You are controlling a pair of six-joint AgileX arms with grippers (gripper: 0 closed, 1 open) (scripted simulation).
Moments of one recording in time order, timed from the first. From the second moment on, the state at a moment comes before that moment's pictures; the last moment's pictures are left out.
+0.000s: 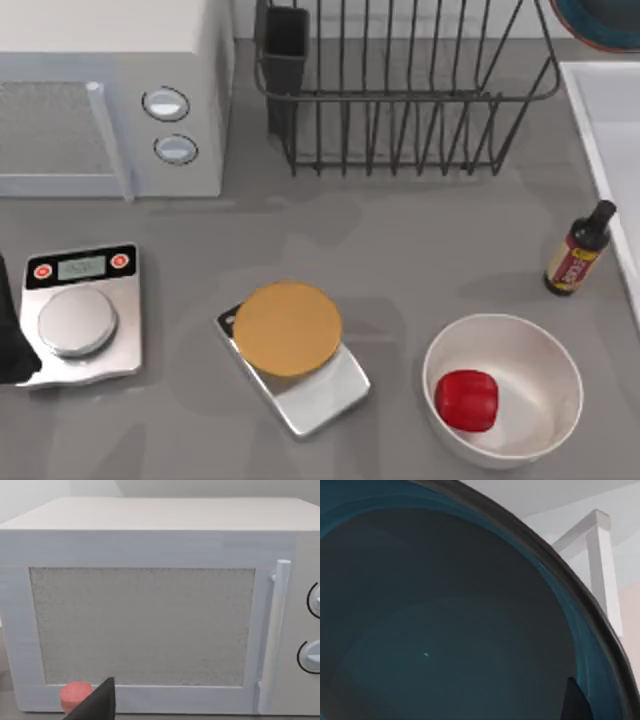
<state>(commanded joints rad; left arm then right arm) 0.00 0.00 0.00 0.00 0.00 0.00 0.24 1.66 1.69 -0.73 0.45 -0.25</state>
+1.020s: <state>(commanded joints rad) 0.00 0.00 0.00 0.00 0.00 0.00 0.79 1.67 1.66 -0.01 0.82 0.02</state>
